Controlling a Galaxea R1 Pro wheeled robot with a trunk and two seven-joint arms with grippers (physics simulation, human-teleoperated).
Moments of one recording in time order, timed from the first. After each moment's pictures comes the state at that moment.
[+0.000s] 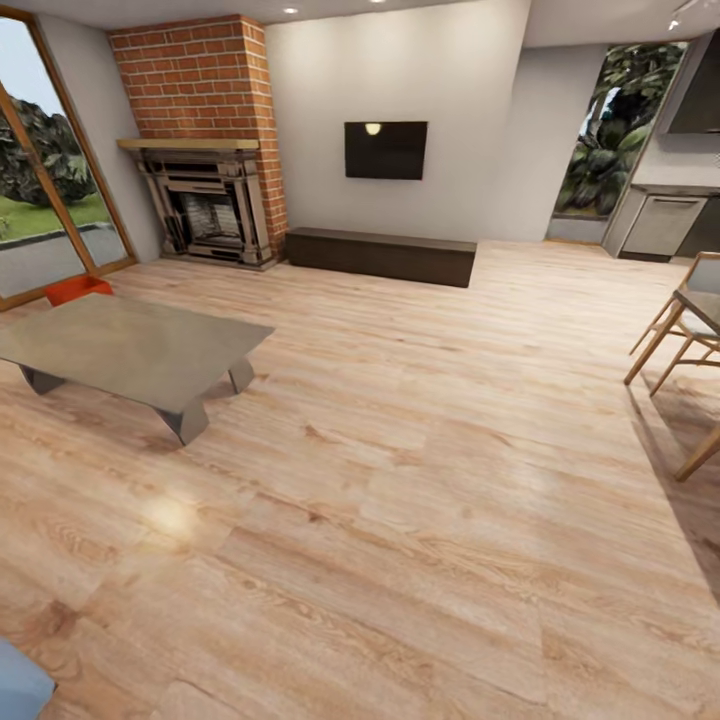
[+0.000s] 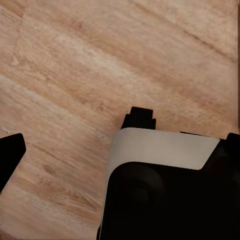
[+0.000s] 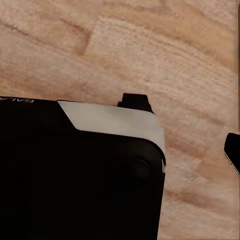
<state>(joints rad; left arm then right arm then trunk) -0.42 -0.02 0.01 0.00 0.10 0.07 0.22 -0.31 0.07 0.59 0.02 -0.50 -0.09 -0.09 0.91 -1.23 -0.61</state>
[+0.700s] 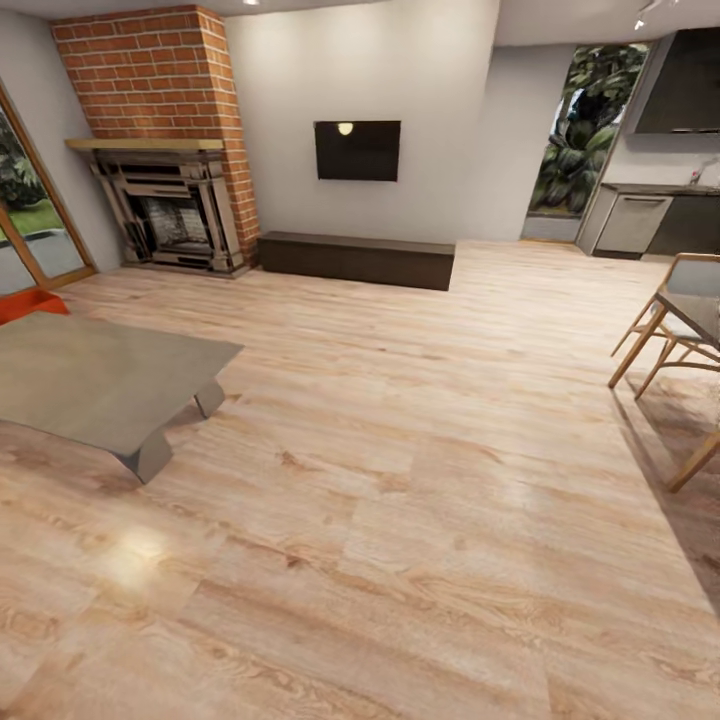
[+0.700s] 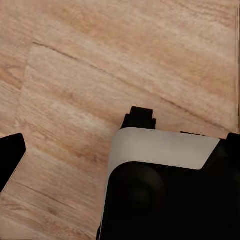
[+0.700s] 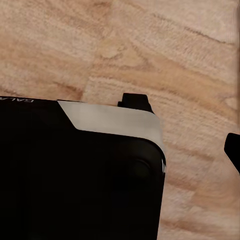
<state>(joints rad) -0.42 -0.02 0.01 0.00 0.10 0.07 0.22 -0.31 0.07 0.59 0.03 -0.50 -0.09 -0.09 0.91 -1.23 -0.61</state>
